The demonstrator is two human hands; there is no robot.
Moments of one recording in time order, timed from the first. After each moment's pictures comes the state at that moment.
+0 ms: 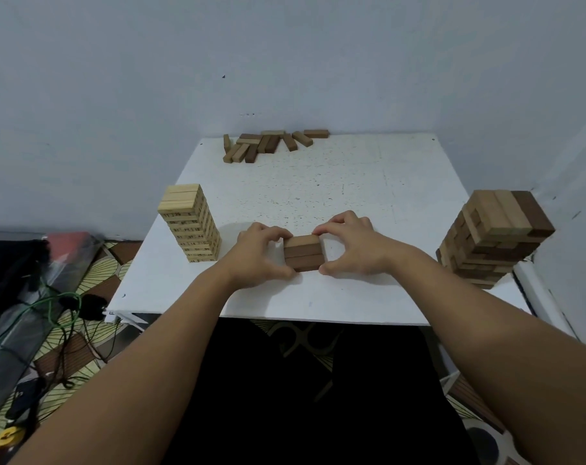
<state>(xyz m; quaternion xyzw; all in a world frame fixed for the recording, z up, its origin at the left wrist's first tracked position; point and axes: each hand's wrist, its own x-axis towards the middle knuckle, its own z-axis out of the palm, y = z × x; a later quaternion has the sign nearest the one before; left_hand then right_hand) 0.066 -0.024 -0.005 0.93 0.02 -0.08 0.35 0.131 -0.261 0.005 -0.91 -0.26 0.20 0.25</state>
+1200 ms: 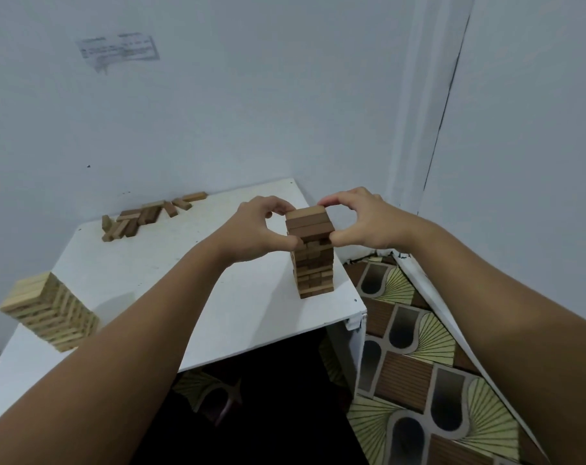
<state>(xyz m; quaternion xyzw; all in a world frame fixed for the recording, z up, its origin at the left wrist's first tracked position) 0.121 -0.253 0.110 0.90 -0.20 -0.05 0.38 0.090 -0.505 0.113 -0.92 -0.11 0.06 0.36</state>
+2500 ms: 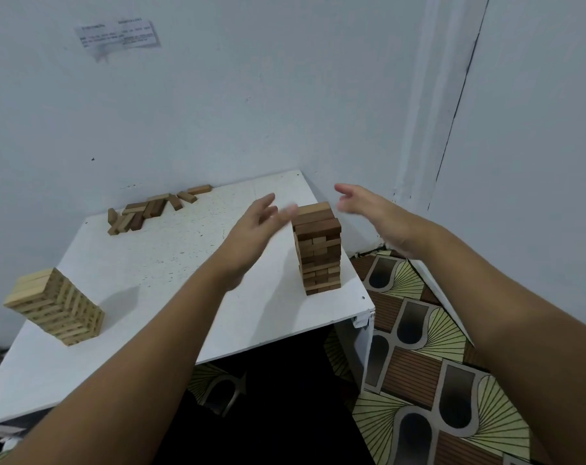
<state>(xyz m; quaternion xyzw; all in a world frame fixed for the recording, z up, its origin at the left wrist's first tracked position) 0.090 -0.257 0.095 0.82 -0.07 -0.07 0.56 0.098 -0.505 0.089 -0.83 -0.09 0.10 0.54</state>
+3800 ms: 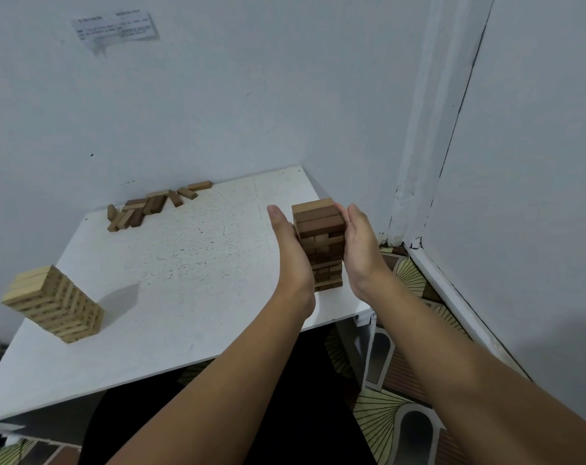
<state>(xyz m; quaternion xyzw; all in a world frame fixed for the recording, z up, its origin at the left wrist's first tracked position) 0.044 -0.344 0.081 0.61 0.10 -0.05 0.78 0.074 -0.439 0.046 -0.58 0.03 0.03 0.81</state>
